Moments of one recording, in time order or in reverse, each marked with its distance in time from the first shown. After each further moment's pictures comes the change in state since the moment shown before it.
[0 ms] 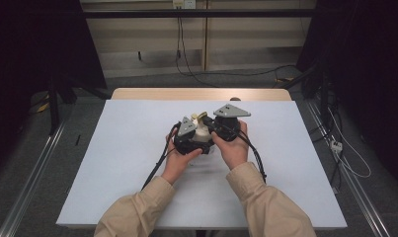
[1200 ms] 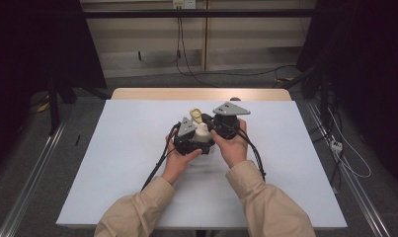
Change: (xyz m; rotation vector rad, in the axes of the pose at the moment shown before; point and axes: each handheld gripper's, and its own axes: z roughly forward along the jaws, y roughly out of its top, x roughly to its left) left arm 0.000 -0.001 0.000 -0.008 0.000 -0.001; right arm -0.002 0.003 0.003 -0.013 0.007 -0.010
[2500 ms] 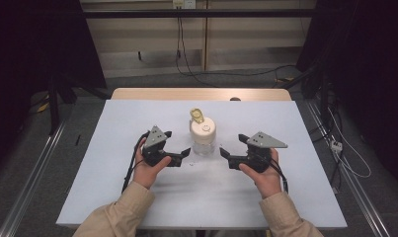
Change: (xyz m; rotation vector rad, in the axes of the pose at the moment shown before) left arm 0.012 -0.003 -0.106 0.039 0.030 0.018; right arm -0.023 -0.076 -0.078 -0.030 0.034 0.049
